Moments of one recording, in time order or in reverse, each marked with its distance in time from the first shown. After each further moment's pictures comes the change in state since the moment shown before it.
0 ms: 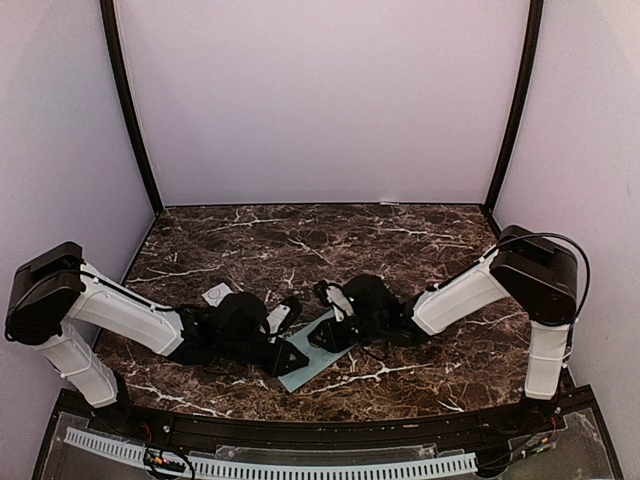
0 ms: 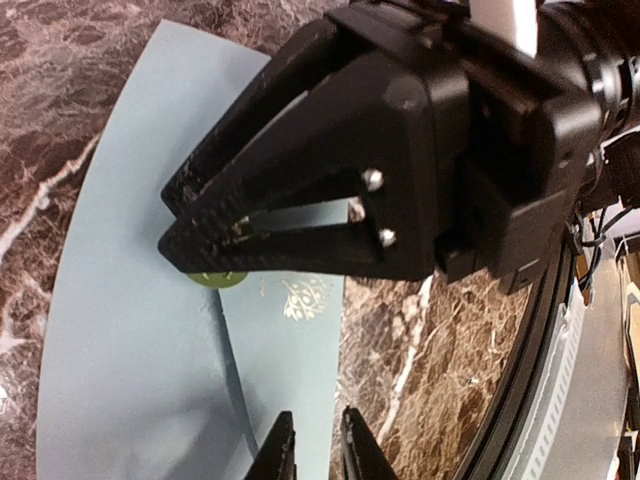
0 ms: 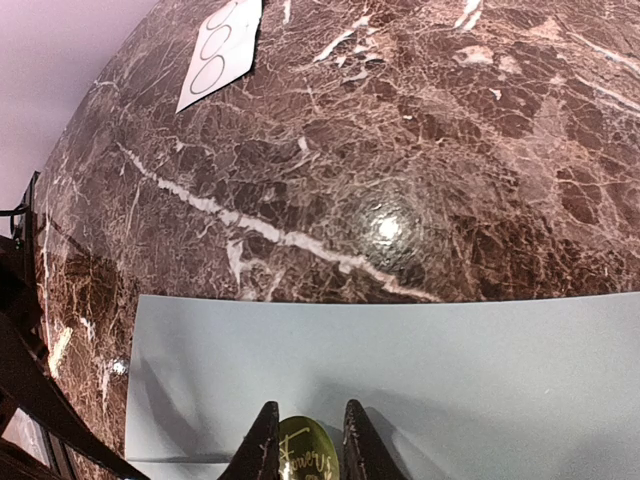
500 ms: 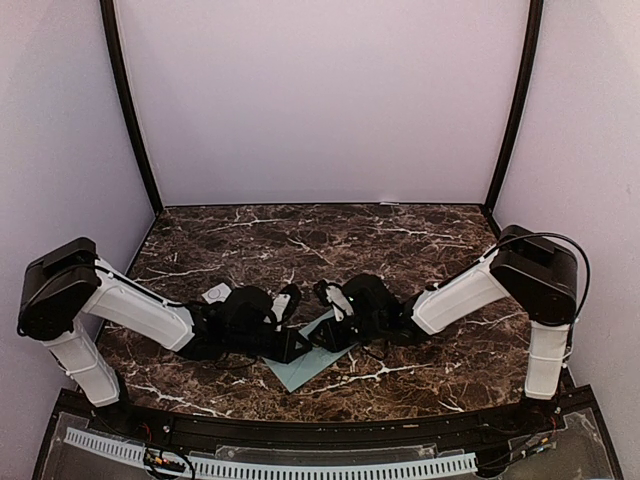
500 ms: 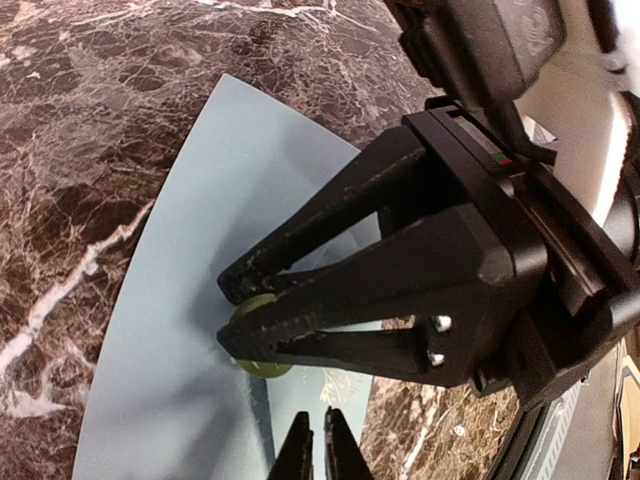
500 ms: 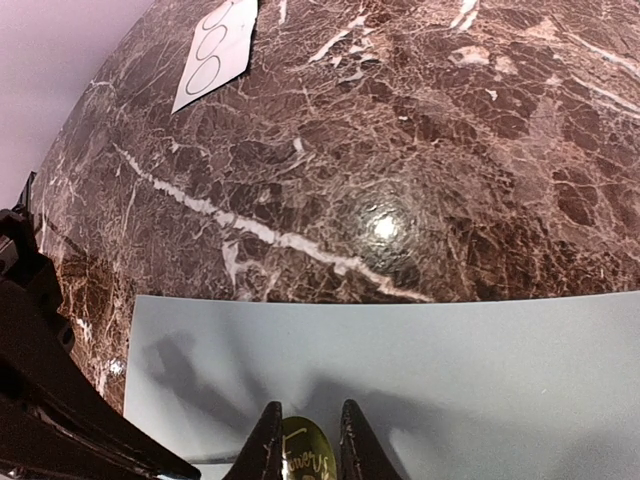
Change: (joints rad) left arm 0.021 0.058 0.054 0.063 -0.087 -0.109; right arm 0.000 0.000 0.007 -0.014 0.006 -0.003
